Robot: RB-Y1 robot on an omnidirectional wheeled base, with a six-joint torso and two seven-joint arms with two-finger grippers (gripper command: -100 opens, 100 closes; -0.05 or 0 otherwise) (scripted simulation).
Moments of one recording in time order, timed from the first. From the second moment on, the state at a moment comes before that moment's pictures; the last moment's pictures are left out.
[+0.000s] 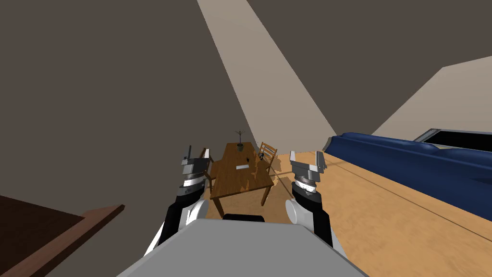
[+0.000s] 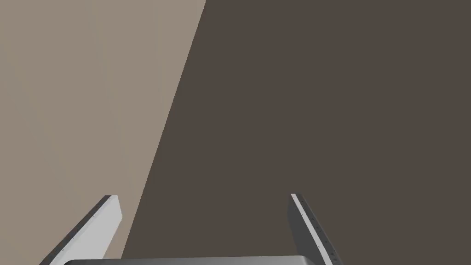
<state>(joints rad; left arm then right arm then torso) 0.53 -0.04 -0.07 -2.32 0.12 -0.54 0.07 0.46 0.03 -0.03 -2.26 -0.09 -0.65 -0.15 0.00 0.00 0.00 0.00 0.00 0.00</state>
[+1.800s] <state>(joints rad) 0.46 0.33 0.09 -1.92 0.43 -0.24 0.17 0.46 0.03 -0.03 -2.26 -0.09 -0.65 -0.15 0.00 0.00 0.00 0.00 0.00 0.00</state>
